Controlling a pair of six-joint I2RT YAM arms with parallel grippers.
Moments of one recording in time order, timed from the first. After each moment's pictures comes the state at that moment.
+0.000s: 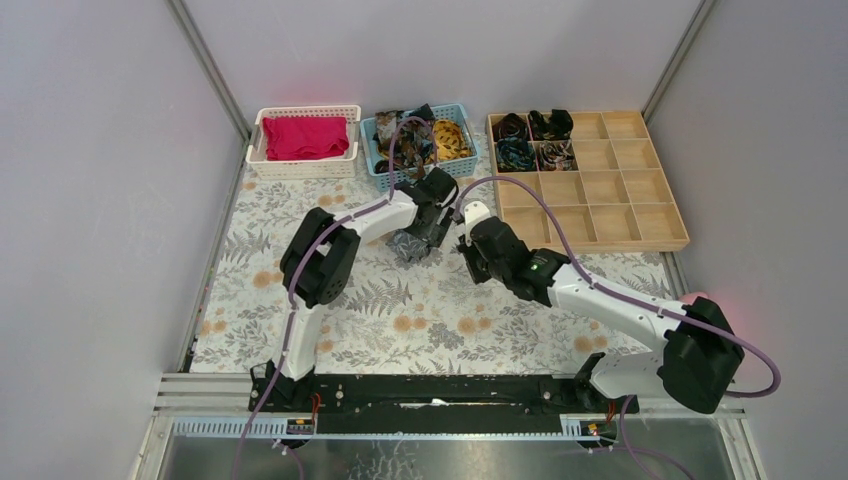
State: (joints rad) left arm -0.63 2.14 1.59 -0.63 -0.26 -0.14; right arm 0.84 1.29 0.87 -0.31 0.21 0.16
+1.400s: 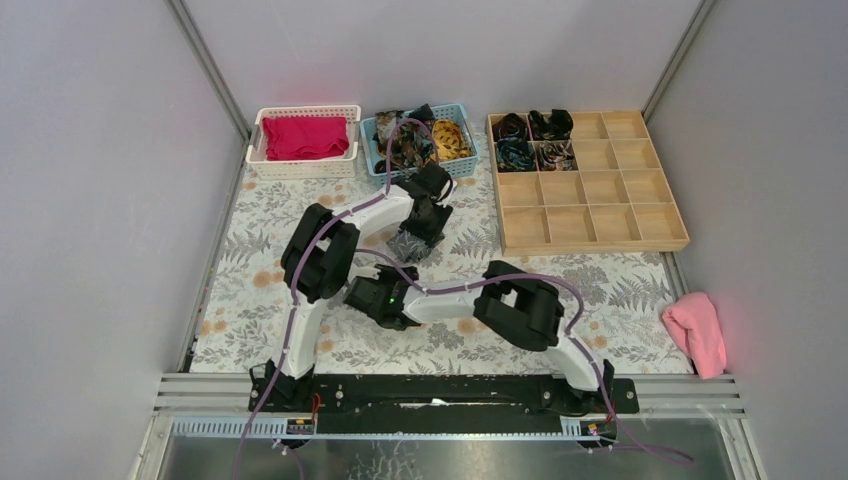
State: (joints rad) left arm -0.58 2.18 1.62 -0.65 -0.01 -0.09; right arm 1.24 2.17 1.44 -0.33 0.89 -0.25
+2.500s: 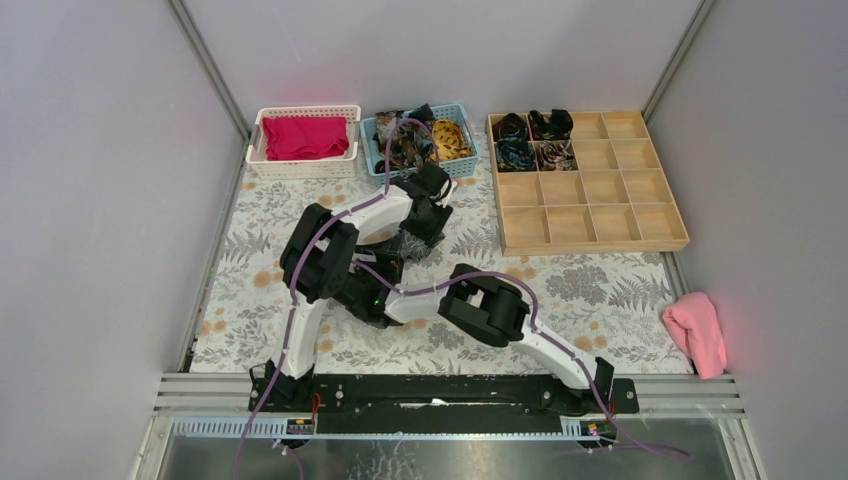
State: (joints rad) left arm -0.56 2.17 1.61 -0.63 0.02 -0.07; right arm 1.23 2.48 1.64 0.14 1.29 -0.88
